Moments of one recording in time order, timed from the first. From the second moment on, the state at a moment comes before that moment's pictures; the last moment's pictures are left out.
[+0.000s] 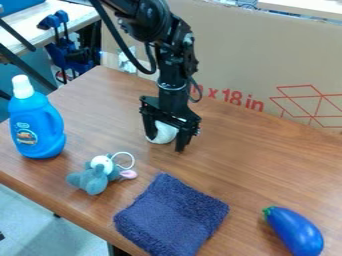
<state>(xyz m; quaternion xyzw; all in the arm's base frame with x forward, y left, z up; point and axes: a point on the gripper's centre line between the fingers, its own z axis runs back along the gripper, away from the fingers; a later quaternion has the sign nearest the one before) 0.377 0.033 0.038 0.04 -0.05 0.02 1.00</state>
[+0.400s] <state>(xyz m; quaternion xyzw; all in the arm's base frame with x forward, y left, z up) 0.379 0.023 0.038 0.03 -0.07 0.03 1.00</state>
